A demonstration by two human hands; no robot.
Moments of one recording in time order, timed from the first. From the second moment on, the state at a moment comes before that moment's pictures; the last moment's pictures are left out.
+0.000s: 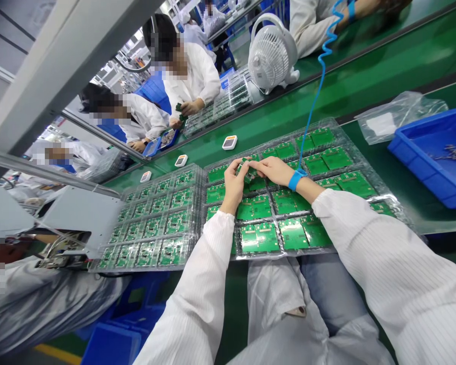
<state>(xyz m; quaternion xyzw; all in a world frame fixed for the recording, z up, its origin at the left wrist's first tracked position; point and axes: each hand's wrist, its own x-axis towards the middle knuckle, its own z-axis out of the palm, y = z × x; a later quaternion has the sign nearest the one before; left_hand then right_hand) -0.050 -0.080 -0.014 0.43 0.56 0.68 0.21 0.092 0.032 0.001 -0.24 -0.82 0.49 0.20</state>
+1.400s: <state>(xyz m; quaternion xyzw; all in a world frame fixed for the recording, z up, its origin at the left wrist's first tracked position) -0.053 -0.072 -0.026 0.46 0.59 0.65 0.12 0.088 0.031 -0.006 -0.25 -0.79 0.52 0.21</state>
